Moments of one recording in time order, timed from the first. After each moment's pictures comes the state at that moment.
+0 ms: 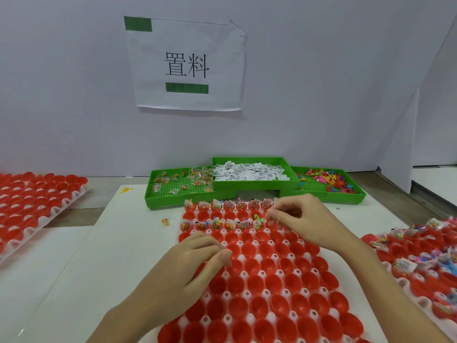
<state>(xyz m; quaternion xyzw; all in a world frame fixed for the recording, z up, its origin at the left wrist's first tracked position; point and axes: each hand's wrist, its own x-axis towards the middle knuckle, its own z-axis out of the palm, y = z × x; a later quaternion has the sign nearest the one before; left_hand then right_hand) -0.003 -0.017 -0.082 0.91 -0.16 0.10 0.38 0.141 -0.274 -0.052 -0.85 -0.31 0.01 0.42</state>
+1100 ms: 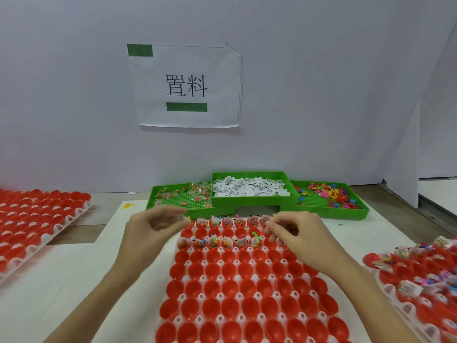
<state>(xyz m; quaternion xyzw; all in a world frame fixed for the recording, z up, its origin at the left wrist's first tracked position) 0.056 0.034 -0.065 0.81 0.05 0.27 0.51 0.136 -0.273 -0.050 -0.86 -0.29 -0.06 0.41</state>
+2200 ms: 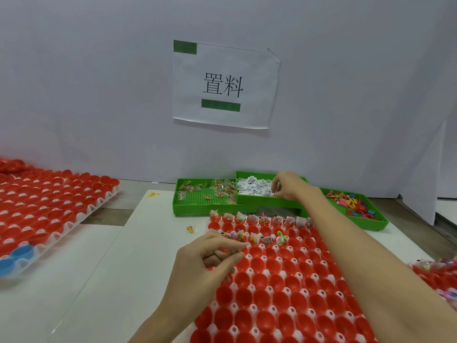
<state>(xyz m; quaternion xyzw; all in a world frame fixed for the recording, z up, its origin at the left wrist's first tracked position) -0.012 -0.017 -0.077 0.76 -0.05 0.25 0.60 0.284 -0.179 -0.022 -0.97 -0.22 0.02 0.11</state>
